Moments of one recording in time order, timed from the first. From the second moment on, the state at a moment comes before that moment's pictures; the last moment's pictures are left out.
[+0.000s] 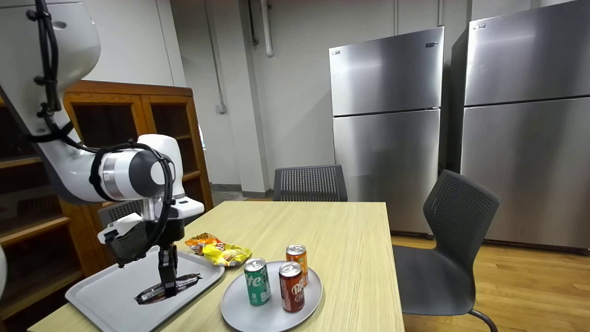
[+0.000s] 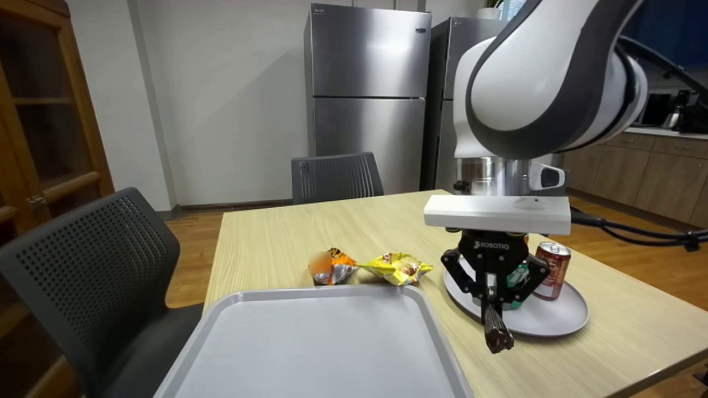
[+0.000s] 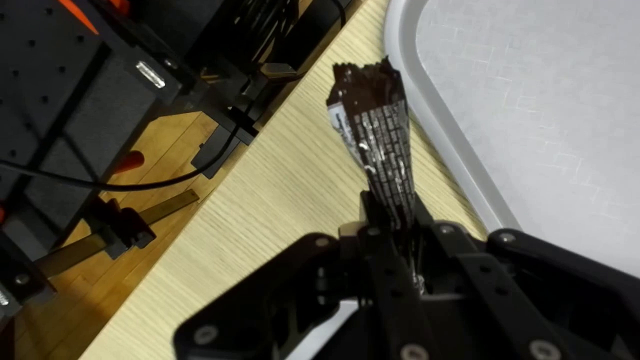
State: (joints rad) arm 0.20 0.07 0.10 -2.67 0.03 2.56 1.06
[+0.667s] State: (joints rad) arm 0.20 0.16 0.09 -2.67 -0.09 2.56 1.06
